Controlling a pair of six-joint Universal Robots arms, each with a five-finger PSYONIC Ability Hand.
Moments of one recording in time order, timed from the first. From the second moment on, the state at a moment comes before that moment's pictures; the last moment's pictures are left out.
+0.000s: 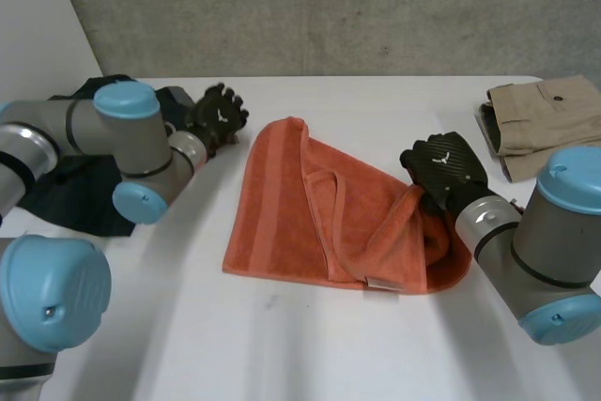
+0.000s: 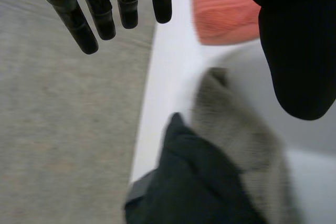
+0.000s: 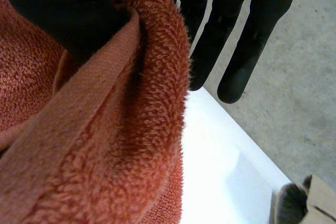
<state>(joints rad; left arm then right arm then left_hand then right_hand) 4.35 -2.74 -0.46 3.05 -1.37 4.21 1.93 -1.12 1.67 -0.40 1.39 2.66 0.19 0.20 0.20 0.19 0.04 1.13 1.18 1.18 1.19 0.98</state>
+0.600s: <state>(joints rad) 4.27 -2.56 -0.51 2.80 -1.14 3.38 2.07 -1.40 1.18 -0.19 1.25 2.94 0.19 0.19 0.20 0.19 0.04 1.13 1.18 1.18 1.19 0.98</state>
